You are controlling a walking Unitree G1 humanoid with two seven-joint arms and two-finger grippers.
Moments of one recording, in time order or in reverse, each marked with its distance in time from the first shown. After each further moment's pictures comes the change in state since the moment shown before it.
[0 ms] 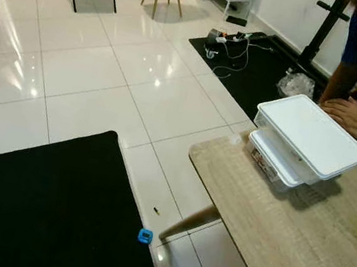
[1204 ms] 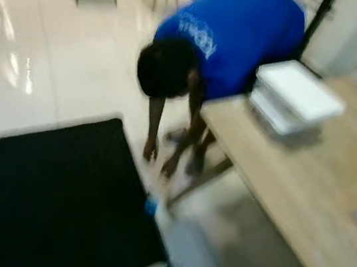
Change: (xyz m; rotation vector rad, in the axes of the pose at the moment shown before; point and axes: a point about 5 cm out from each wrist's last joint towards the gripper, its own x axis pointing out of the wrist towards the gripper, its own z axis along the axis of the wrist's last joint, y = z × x) left arm -0.002 0.007 -0.005 0.000 0.024 0.039; right arm 0.000 0.002 -0.004 0.012 0.021 0.018
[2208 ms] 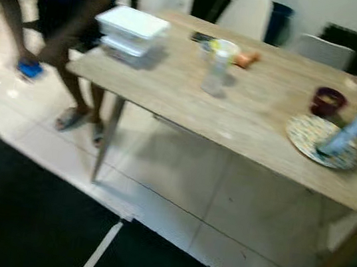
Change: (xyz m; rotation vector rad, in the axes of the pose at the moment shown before) left arm -0.002 0.004 -0.009 -0.029 0.016 0.022; right arm -0.001 0.006 -0.016 -0.025 0.067 0.034
